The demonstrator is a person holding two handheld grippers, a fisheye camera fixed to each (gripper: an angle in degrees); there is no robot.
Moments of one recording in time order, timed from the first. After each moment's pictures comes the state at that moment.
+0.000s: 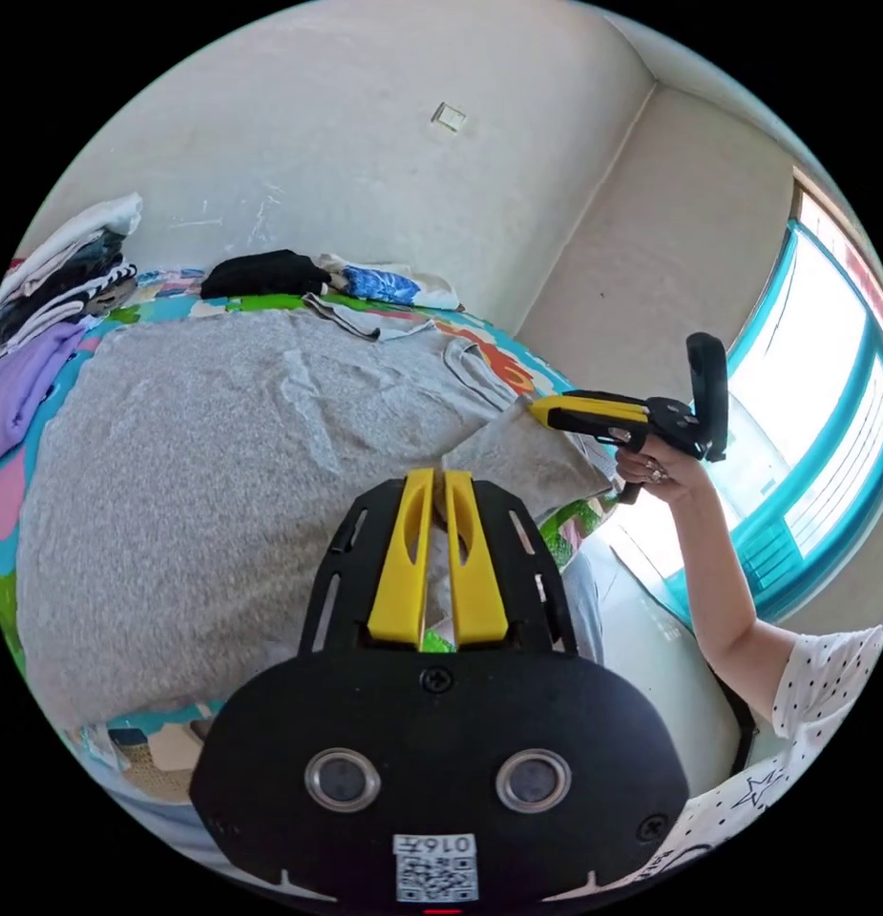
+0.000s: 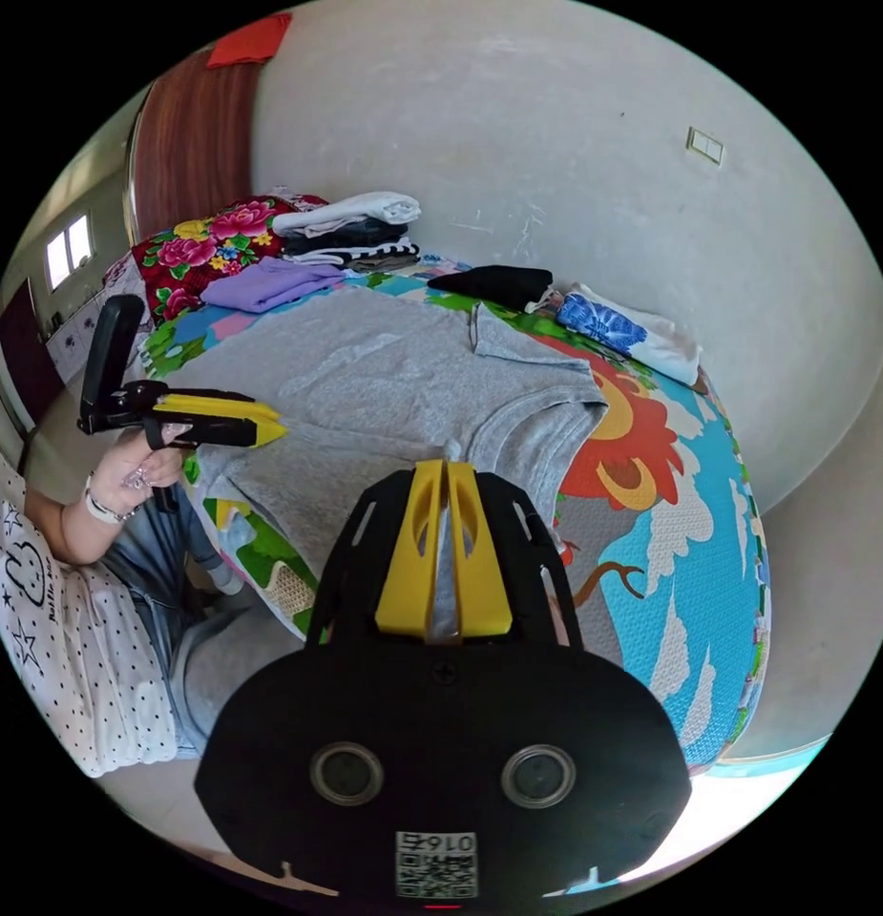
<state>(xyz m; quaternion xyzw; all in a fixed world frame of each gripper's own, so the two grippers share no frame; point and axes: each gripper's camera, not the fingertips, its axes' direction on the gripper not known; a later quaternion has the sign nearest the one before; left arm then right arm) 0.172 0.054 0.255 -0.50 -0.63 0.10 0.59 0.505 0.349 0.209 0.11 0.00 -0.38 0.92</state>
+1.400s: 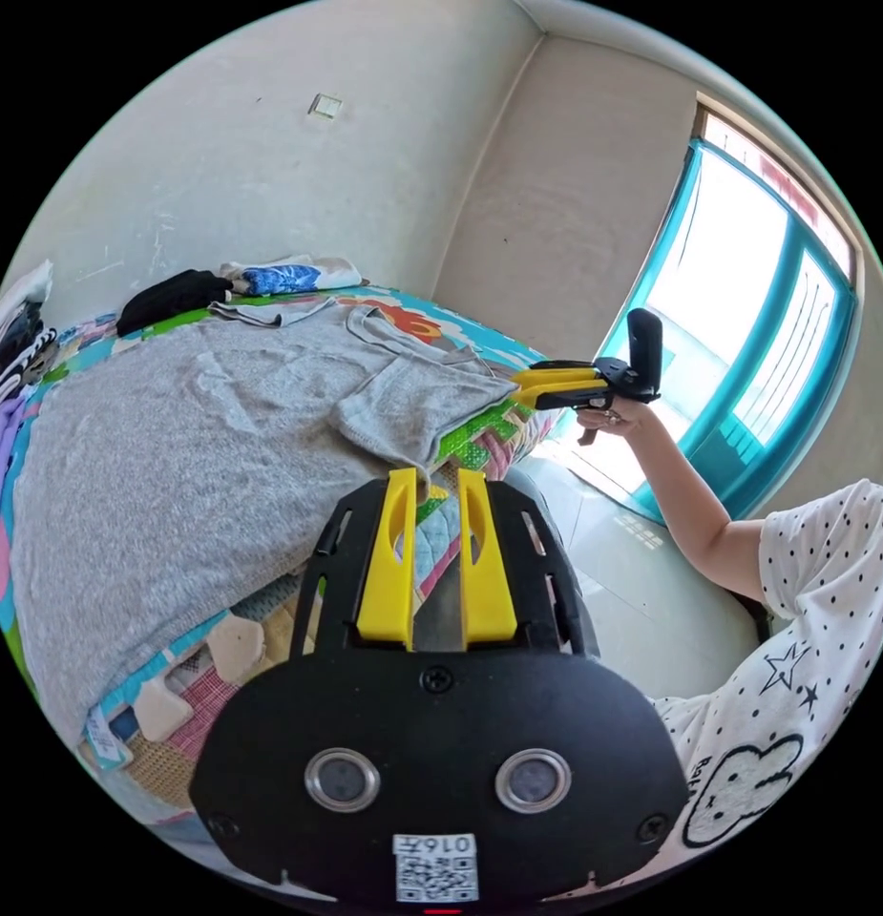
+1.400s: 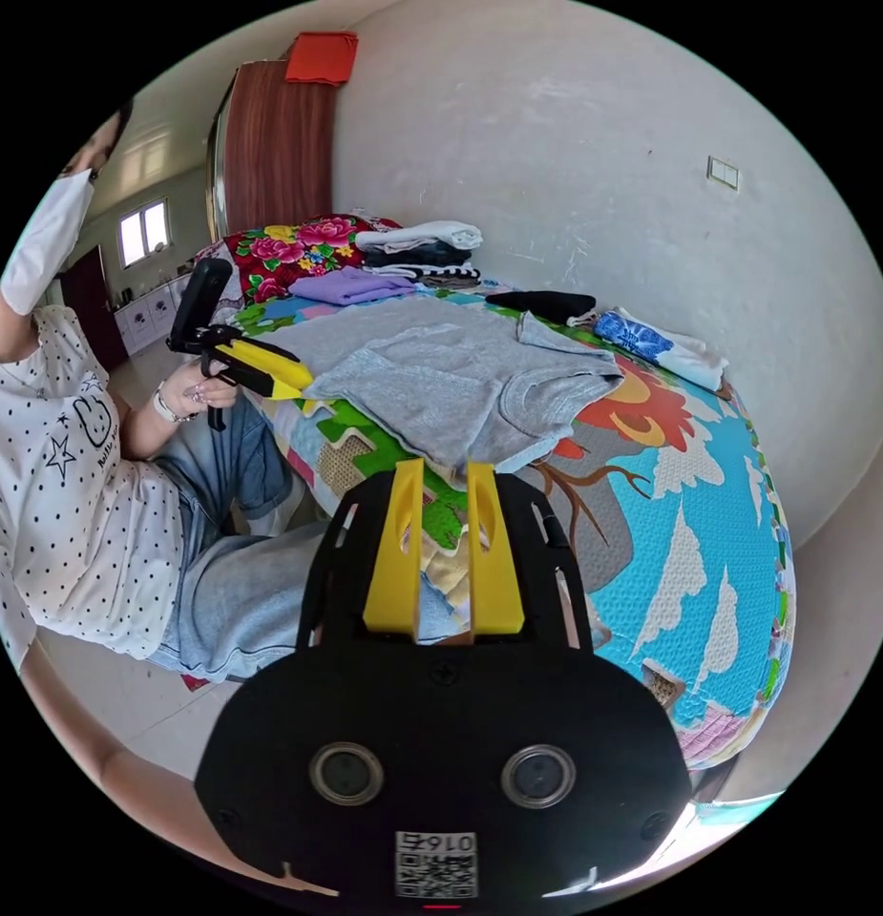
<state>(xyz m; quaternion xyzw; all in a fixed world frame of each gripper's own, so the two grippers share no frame) 0.225 0.109 0.250 -0.61 -0.52 0.11 0.59 0.642 0.447 0.147 0.13 -0.08 -0.44 0.88</state>
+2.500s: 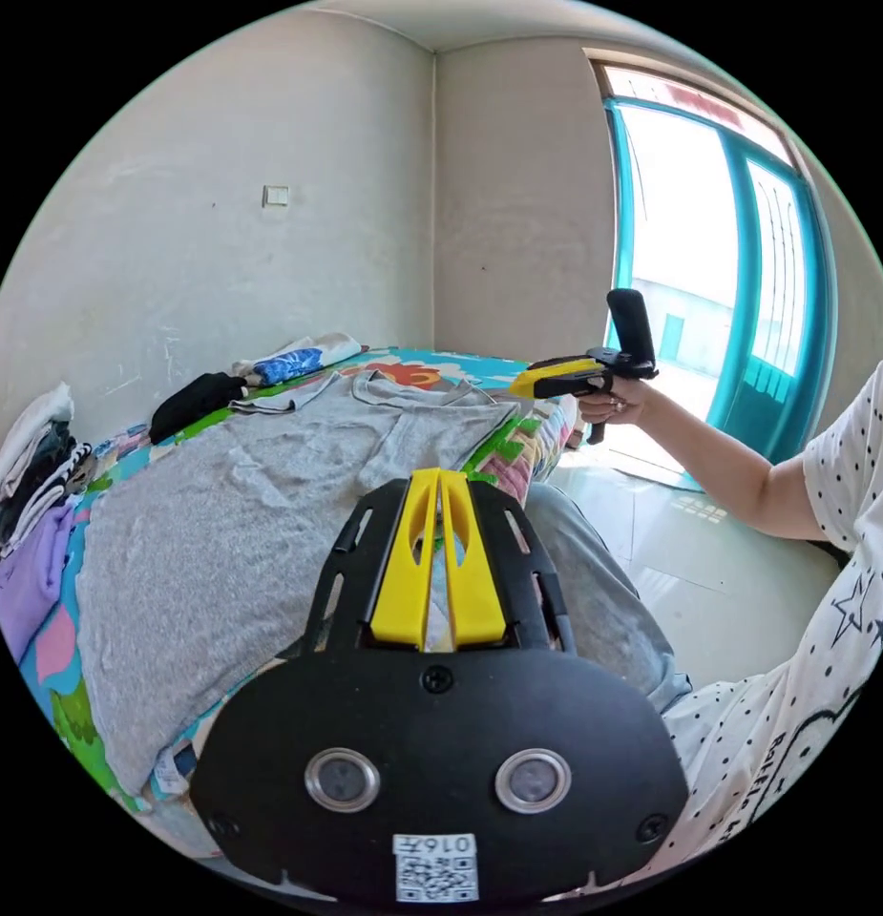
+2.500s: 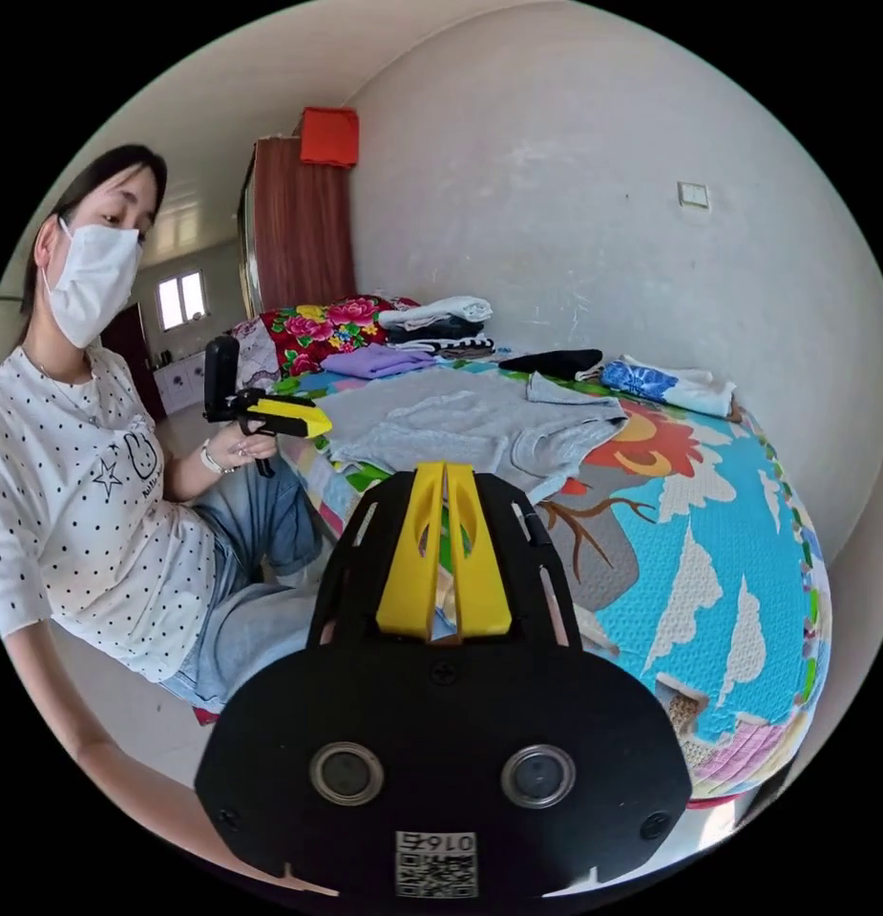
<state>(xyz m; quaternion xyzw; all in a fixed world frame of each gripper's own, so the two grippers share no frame) 0.287 0.146 0.303 -0.62 -0.48 0.26 0.56 0.668 0.436 0.129 0.21 -0.17 -0.44 0.86</state>
